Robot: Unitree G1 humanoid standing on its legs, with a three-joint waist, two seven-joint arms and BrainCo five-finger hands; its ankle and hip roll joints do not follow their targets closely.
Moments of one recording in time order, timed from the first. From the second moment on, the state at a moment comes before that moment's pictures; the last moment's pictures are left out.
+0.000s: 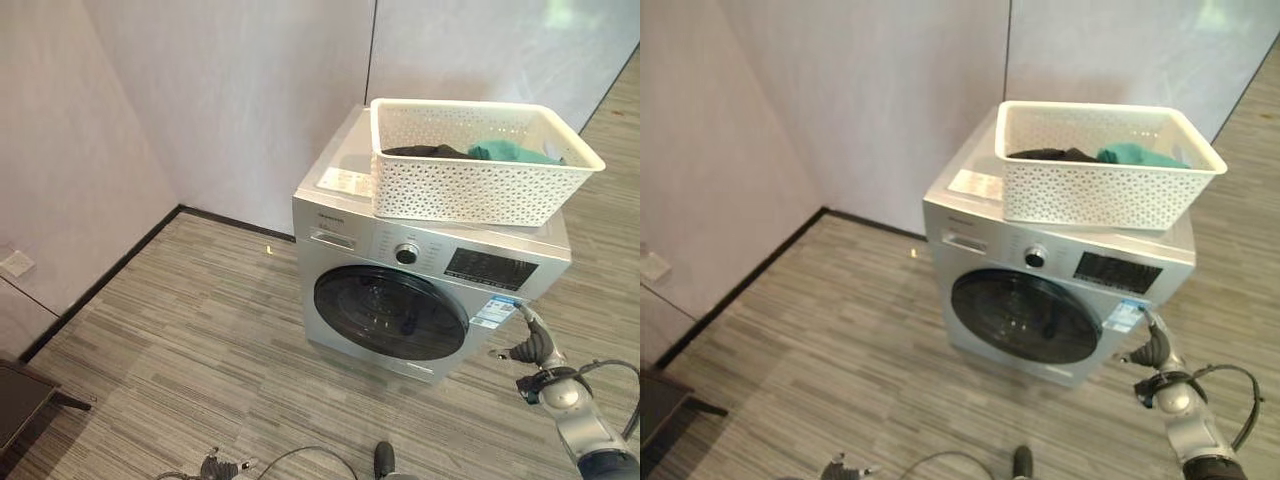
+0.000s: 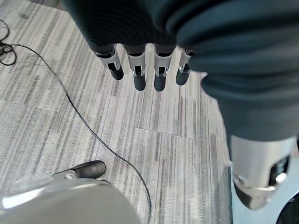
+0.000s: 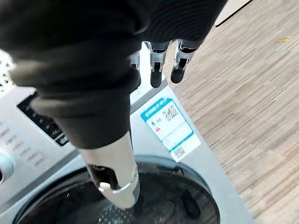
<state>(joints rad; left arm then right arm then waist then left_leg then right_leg) 0.05 0.16 -0.10 1.19 0.04 -0.06 0.25 -0.03 -0.66 0.08 0.52 -0.17 -0.03 -0.18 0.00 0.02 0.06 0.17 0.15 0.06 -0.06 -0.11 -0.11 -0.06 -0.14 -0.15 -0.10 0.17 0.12</state>
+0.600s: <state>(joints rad) 0.05 0.16 -0.12 1.11 -0.10 -0.10 0.22 -0.33 -0.76 0.21 0.82 -0.22 -0.01 -0.20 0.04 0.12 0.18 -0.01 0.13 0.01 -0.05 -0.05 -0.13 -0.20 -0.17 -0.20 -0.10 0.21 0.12</state>
